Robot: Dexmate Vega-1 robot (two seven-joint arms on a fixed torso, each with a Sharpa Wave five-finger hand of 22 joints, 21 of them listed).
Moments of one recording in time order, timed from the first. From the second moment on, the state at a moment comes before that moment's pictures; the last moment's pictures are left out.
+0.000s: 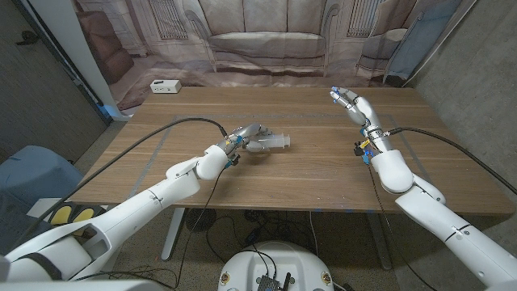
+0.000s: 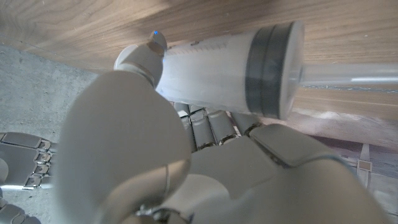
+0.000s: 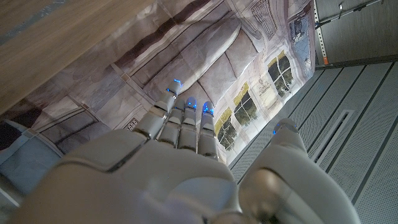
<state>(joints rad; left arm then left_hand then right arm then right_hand) 0.71 0.64 0.74 -1.53 0.38 -0.12 0.17 1.20 0.00 0.45 -0.18 0.19 0.77 0.07 0.19 0.20 0.80 -0.01 0.22 0.32 0.81 -0.08 0.22 0.21 0.68 -0.01 0.70 0.18 -1.13 -0.68 -0.26 -1.78 0.01 0.33 -0.36 0.27 0.05 0.19 -0.13 0.19 0.37 0.07 0.19 0.19 0.37 0.12 0.20 0.19 0.26 0.03 0.23 0.23 0.45 -0.01 0.20 0.17</state>
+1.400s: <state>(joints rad) 0.70 0.64 0.77 -1.51 0.42 -0.09 0.16 1.16 0.04 0.43 -0.15 0.18 0.69 0.06 0.18 0.20 0.73 -0.01 0.20 0.31 0.72 -0.07 0.20 0.21 0.59 0.01 0.68 0.18 -1.14 -0.69 -0.26 -1.79 0.01 0.33 -0.36 0.27 0.05 0.19 -0.13 0.19 0.37 0.07 0.19 0.19 0.37 0.12 0.20 0.19 0.27 0.03 0.23 0.23 0.45 -0.01 0.20 0.17</state>
